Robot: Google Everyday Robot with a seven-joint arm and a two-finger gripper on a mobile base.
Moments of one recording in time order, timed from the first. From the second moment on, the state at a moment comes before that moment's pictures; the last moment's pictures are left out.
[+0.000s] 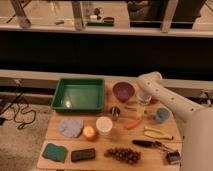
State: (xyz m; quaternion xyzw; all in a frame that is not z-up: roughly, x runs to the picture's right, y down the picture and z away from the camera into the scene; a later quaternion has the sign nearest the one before) arm 0.227 0.116 0.920 -0.33 0.01 0.11 0.94
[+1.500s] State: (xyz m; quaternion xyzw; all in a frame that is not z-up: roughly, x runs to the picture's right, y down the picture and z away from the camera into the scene) arm 0.222 0.117 0.932 -0.33 -0.02 0.09 0.94
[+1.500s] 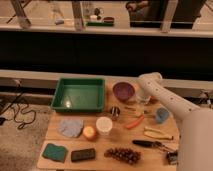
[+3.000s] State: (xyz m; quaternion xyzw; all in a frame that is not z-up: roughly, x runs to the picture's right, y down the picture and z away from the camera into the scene) arm 0.223 0.117 0.930 -0.33 -0.02 0.08 0.94
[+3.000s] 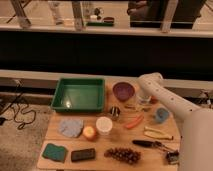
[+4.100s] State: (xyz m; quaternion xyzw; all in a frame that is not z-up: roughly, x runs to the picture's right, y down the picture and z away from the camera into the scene) arm 0.223 0.118 0.928 -0.32 -0.02 0.07 0.94
